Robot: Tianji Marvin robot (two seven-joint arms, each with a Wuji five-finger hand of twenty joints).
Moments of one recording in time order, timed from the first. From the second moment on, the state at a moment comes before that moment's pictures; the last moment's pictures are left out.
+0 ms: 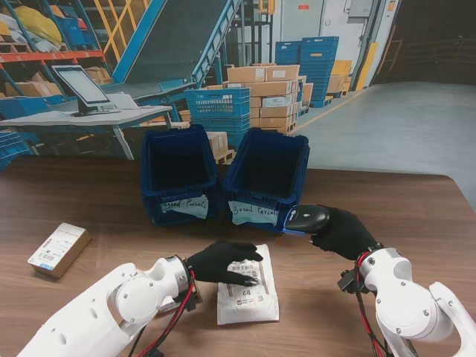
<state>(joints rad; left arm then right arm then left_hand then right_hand) 1.35 -1.06 -0.85 -1.50 0.46 -0.30 -0.21 -1.84 -1.09 1.49 -2.01 -0.44 0.16 0.14 0.77 -0.13 0.05 0.03 0.50 0.22 0.11 0.31 0.34 0.22 0.16 0.33 0.25 0.31 0.09 0.34 -0.02 0.43 0.16 0.49 0.79 -0.72 1.12 -0.06 0.66 -0.02 1.00 1.11 0.86 0.14 0.94 0.90 1.13 0.05 1.15 0.90 0.84 0.20 1.34 0.95</state>
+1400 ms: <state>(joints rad) 1.17 -1.09 -0.64 -1.31 0.37 -0.34 -0.20 -1.85 -1.09 1.52 -2.05 -0.44 0.18 0.14 0.82 -0.05 0.03 0.04 0.50 0.22 0.11 0.31 0.36 0.22 0.19 0.33 0.27 0.31 0.09 0.34 0.00 0.40 0.16 0.50 0.79 -0.72 1.12 -0.06 0.66 -0.02 1.00 1.11 0.86 0.14 0.94 0.90 1.13 0.05 1.15 0.90 0.84 0.20 1.34 0.95</state>
